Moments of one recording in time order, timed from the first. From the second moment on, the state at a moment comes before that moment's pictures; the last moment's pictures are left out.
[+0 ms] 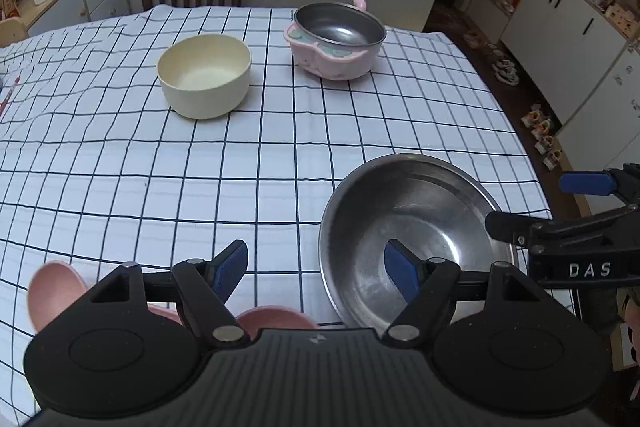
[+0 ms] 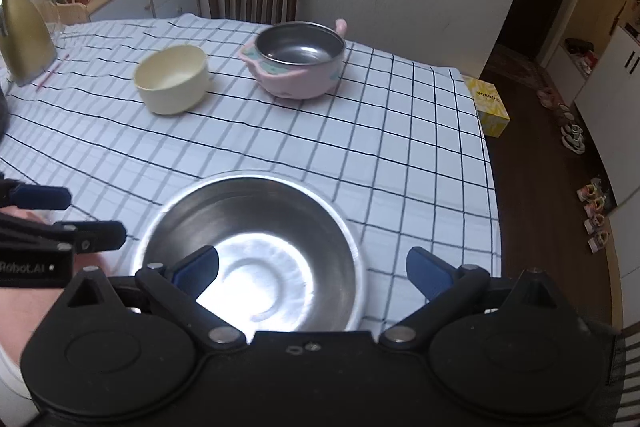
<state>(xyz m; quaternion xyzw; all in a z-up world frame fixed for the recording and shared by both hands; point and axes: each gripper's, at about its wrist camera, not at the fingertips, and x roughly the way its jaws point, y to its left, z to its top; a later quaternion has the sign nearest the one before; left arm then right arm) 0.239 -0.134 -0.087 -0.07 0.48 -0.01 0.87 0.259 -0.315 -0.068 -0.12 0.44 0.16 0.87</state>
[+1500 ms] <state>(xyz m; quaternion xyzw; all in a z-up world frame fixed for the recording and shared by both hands) 0.247 -0.174 -0.110 -0.08 0.53 0.04 0.84 0.290 -0.364 -0.115 -0.10 0.55 0.20 0.80</state>
